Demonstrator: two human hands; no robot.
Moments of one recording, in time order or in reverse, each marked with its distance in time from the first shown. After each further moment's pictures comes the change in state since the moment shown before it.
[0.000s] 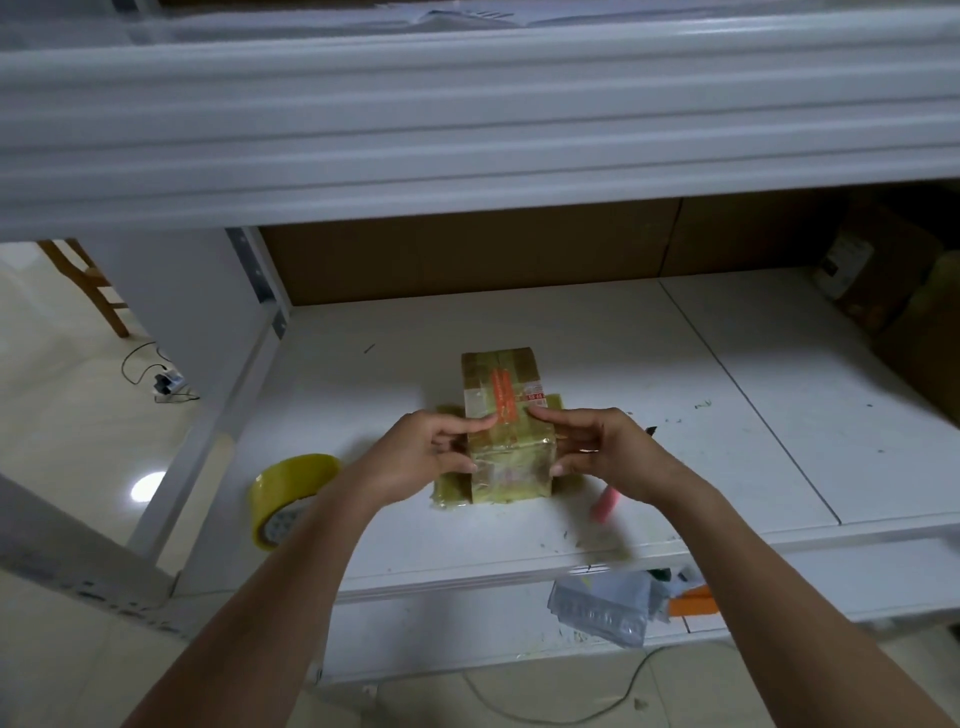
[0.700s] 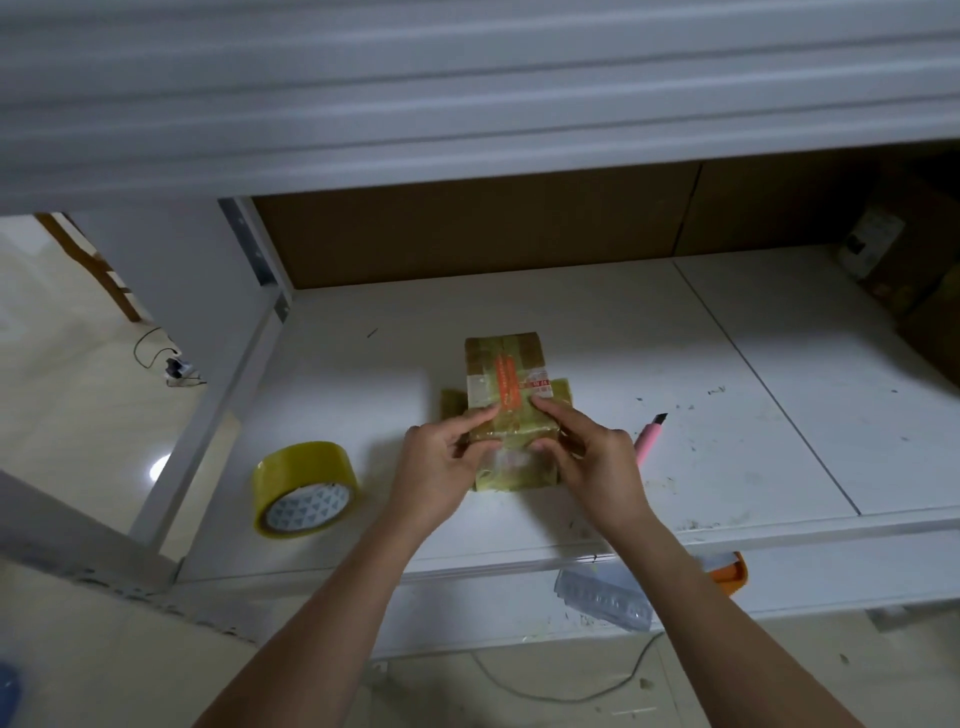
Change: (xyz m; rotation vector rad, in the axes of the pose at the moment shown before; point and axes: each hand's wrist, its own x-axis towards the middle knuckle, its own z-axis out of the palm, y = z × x) left_hand -0.003 -0.010 0.052 -0.168 0.418 0.107; right_hand -0.001 0.031 0.048 -0.360 0.463 -0.263
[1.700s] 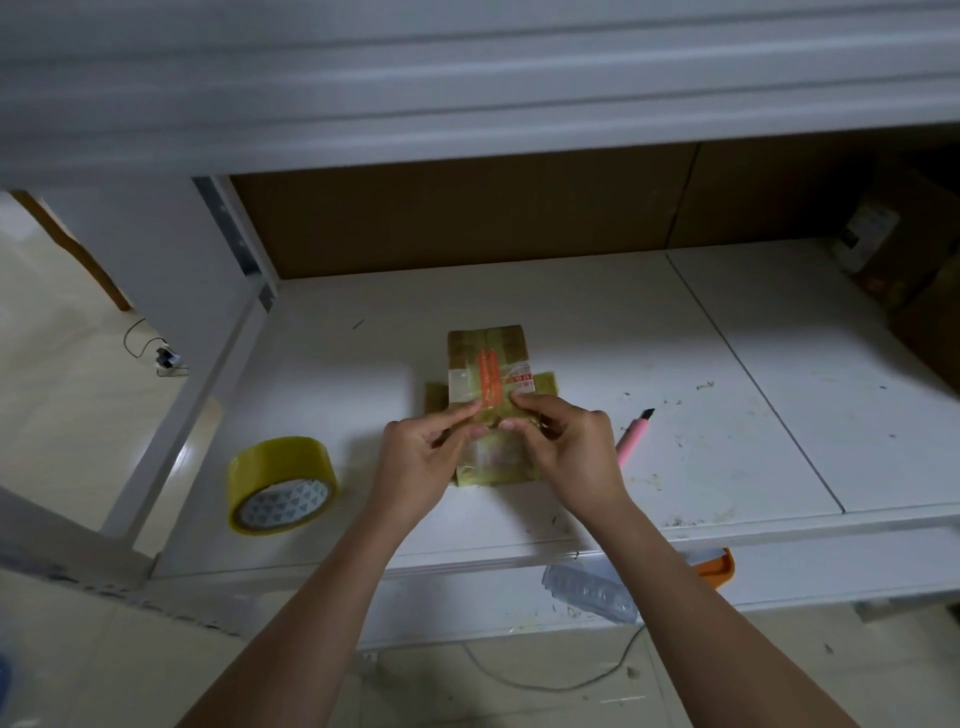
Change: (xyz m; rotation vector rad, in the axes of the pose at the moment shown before) left_hand 0.003 -0.004 0.005 -0.085 0.068 0.006; right_hand 0.016 -0.004 0.008 0.047 0.088 0.005
